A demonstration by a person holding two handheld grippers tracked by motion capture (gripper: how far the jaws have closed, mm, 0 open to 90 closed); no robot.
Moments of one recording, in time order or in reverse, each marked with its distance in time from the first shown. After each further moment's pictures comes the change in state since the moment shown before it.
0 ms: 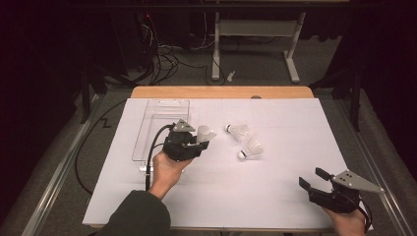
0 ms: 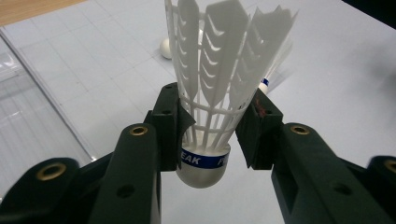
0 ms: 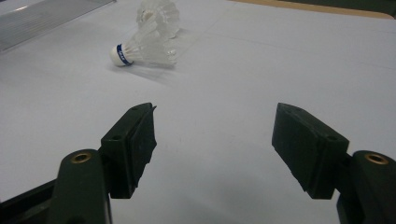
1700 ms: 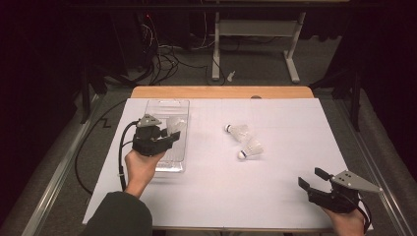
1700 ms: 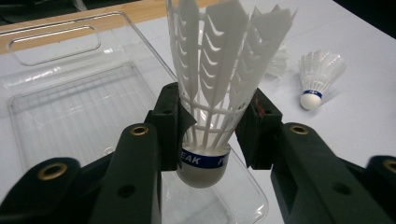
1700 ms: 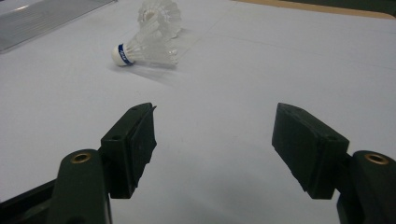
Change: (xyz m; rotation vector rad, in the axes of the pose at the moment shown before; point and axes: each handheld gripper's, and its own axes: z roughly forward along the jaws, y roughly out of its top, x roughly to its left) left arm 0.047 -0.019 -0.052 -0.081 0.127 -0.101; right arm 0.002 0.001 0.001 0.004 0.002 -0.001
